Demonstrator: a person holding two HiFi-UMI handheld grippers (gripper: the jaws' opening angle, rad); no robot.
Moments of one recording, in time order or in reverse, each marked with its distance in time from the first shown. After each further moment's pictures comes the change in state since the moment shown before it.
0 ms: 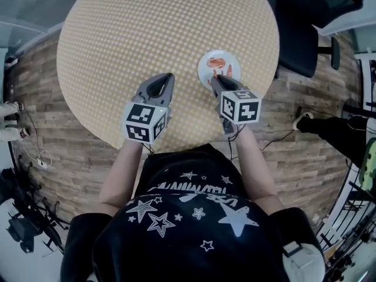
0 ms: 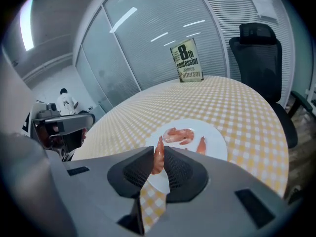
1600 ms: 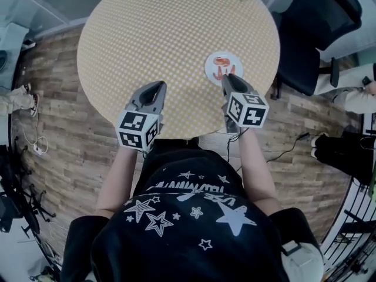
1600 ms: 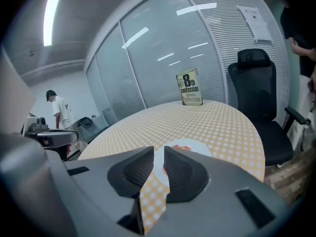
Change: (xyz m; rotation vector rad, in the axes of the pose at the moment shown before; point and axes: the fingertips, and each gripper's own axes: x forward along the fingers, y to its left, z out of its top) left arm -0.102 -0.023 -0.013 0.011 -0.095 0.166; right arm -0.065 0.017 0.021 -0.086 -0.209 -0.011
